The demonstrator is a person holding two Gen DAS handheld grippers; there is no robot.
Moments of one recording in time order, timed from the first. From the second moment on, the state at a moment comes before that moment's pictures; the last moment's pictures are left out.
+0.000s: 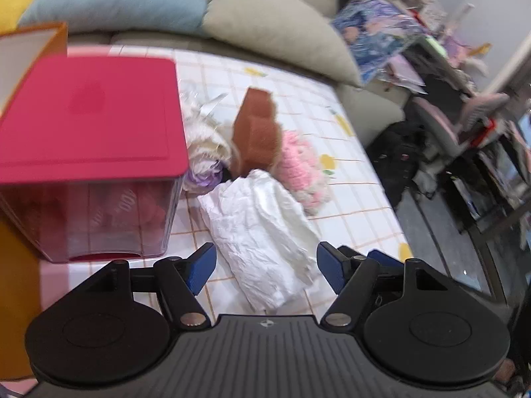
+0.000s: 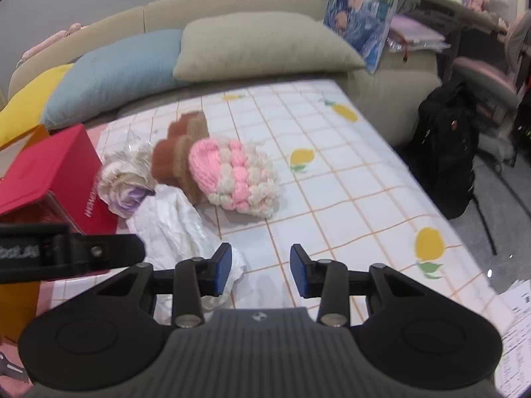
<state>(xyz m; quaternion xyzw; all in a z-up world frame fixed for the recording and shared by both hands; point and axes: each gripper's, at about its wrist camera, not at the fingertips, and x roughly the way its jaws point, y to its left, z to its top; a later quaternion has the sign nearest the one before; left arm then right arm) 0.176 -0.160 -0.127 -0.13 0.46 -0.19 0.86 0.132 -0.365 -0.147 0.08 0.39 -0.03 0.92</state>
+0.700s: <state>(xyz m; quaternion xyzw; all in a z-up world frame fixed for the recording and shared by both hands) 0.196 -0.202 -0.162 -0.09 0.49 -0.12 0.86 0.149 -0.354 -0.176 0.07 0.44 0.01 0.90</state>
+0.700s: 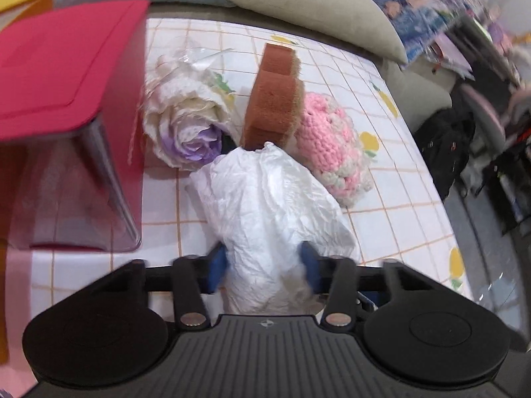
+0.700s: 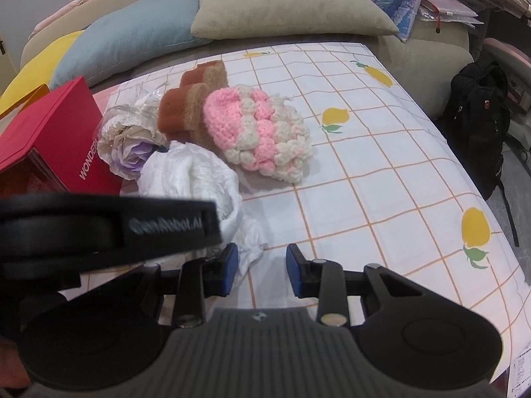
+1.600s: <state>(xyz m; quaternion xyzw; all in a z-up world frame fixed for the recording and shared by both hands) 0.167 -0.188 -0.137 0.06 0.45 -0.19 0.87 0.160 -0.362 -0.155 0.04 0.37 -0.01 0.93</state>
